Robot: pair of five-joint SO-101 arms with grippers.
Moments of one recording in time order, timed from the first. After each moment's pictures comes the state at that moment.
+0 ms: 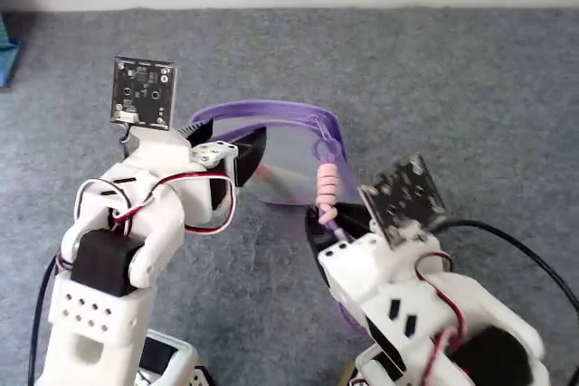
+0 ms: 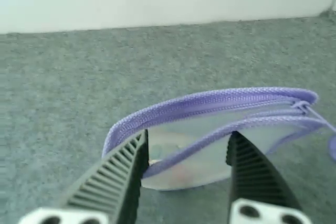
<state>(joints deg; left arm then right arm) 14.9 -49.0 27.3 66.8 15.3 -36.2 -71.4 26.8 82.6 -1.8</state>
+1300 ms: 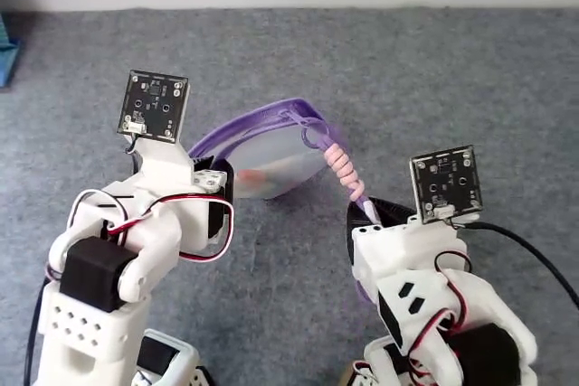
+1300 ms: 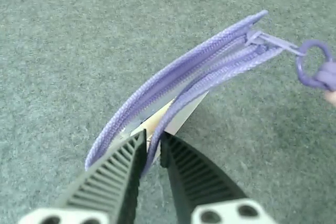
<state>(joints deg) 16.3 -49.2 21.8 83.6 15.4 -19.9 -74.3 34.7 82.9 -7.9</state>
